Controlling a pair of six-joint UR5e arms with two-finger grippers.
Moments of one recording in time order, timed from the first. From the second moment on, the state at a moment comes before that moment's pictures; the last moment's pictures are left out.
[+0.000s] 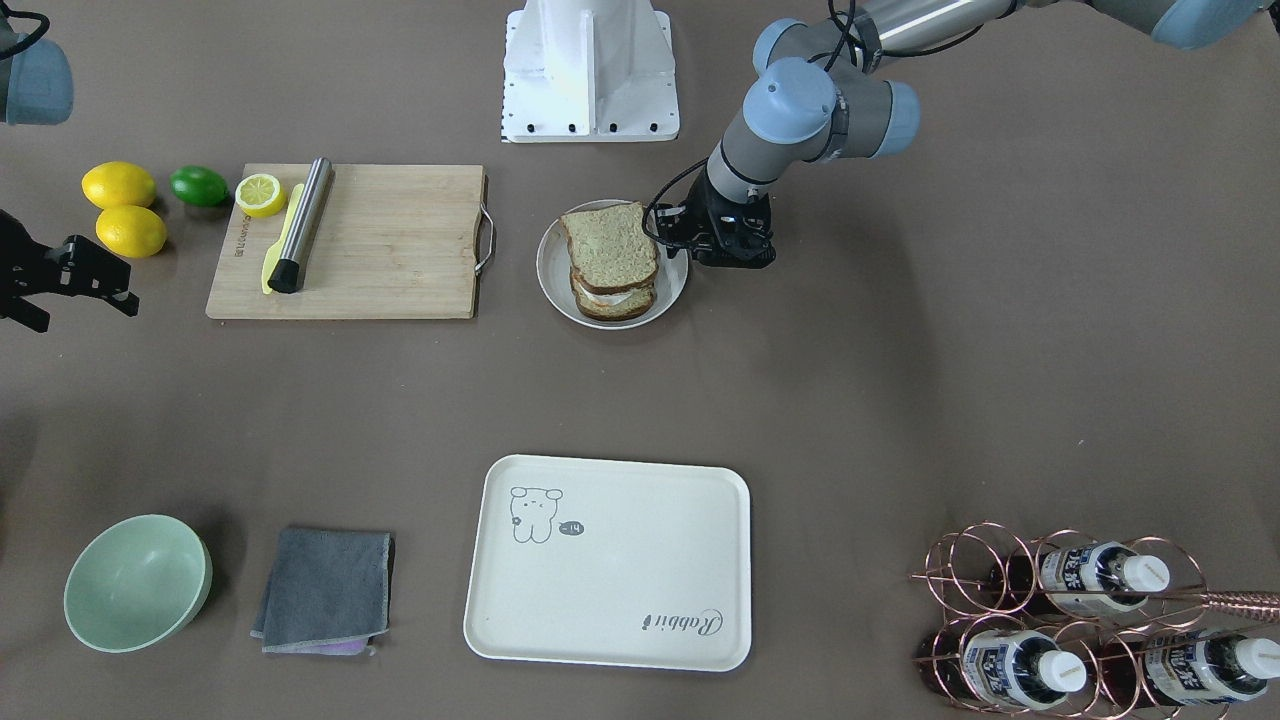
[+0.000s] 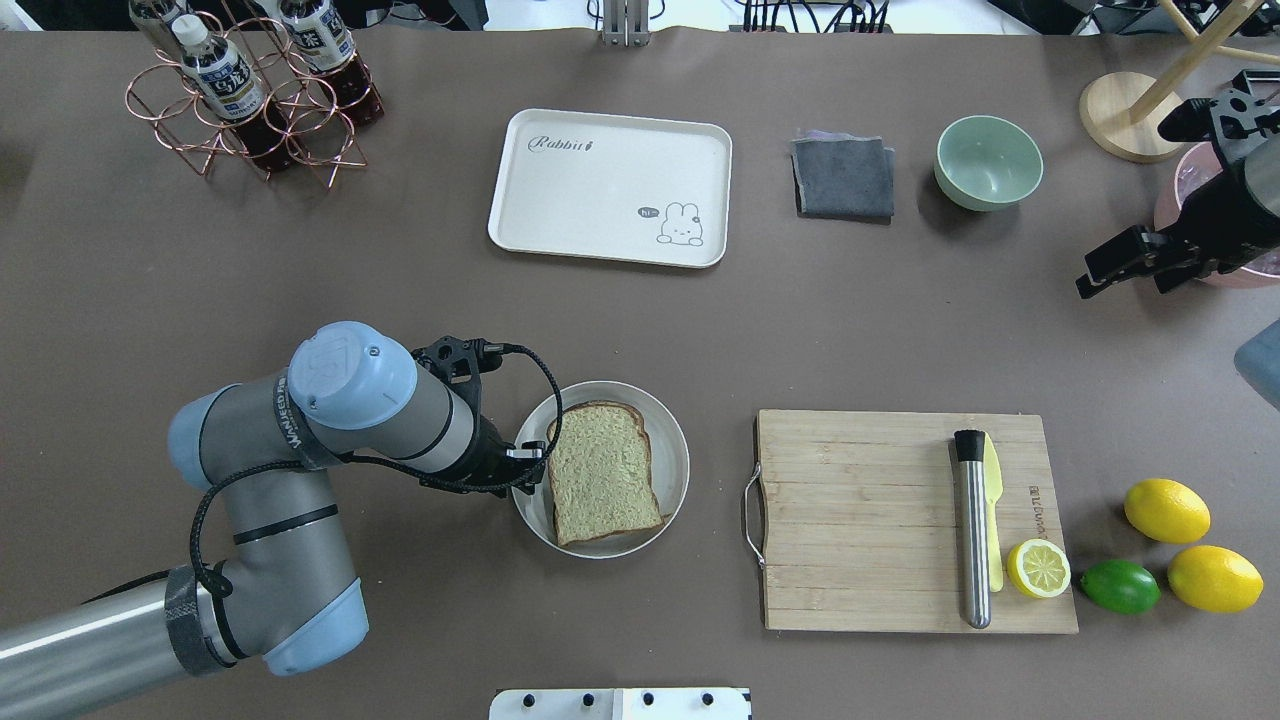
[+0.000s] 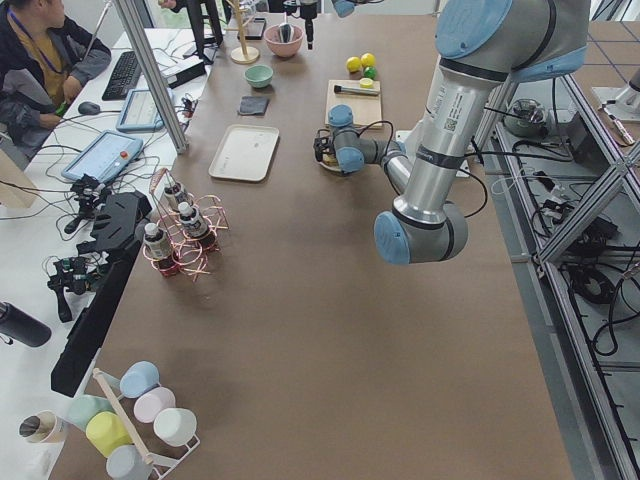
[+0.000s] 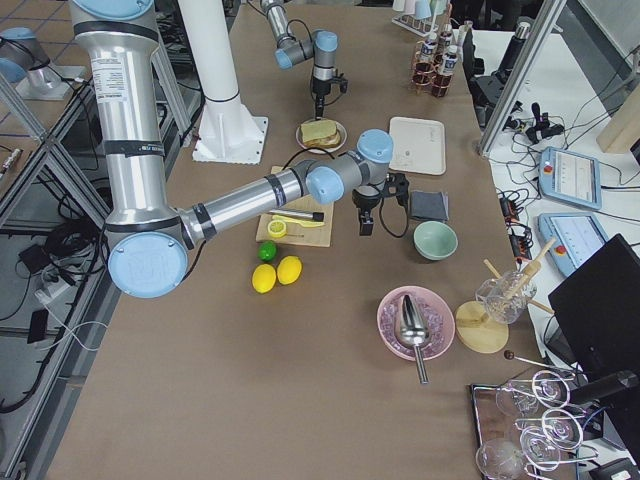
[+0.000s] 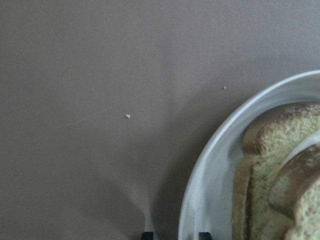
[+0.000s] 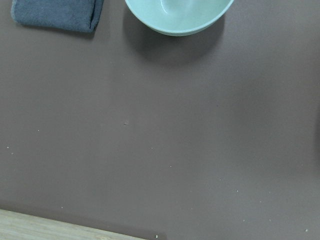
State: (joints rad) left arm -0.43 -2.03 -1.69 -2.00 -2.00 -1.42; right arm 1.13 -1.48 1.87 -1.46 2.35 0.54
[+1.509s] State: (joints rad) left arm -0.70 -2.16 -1.52 -2.15 -2.17 -1.40; right arm 1.16 -1.52 1.90 -1.46 2.38 0.54
